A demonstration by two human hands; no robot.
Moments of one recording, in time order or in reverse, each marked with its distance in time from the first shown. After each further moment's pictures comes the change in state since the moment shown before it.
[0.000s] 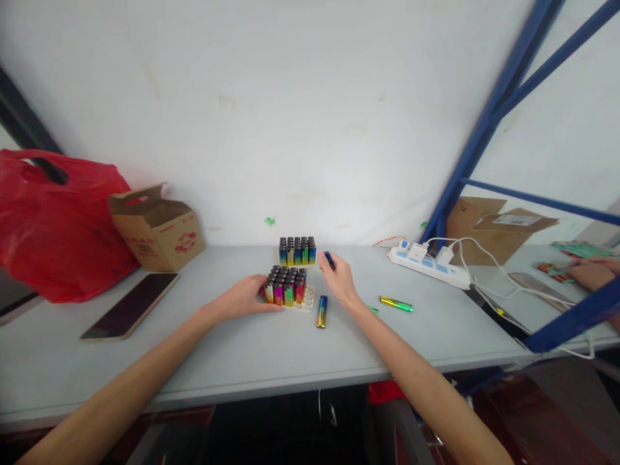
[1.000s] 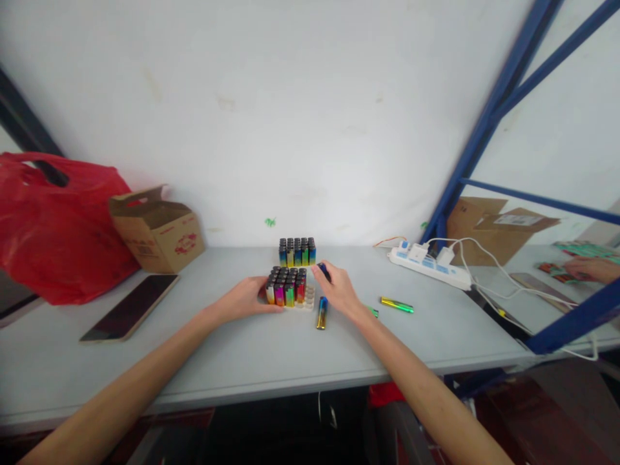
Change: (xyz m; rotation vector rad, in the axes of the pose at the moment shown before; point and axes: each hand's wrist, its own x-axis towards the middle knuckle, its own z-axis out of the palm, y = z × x) left_hand 0.000 -0.001 0.002 0.028 0.018 0.004; right_hand -0.020 -0.011 -0.008 -0.276 -0.153 -0.169
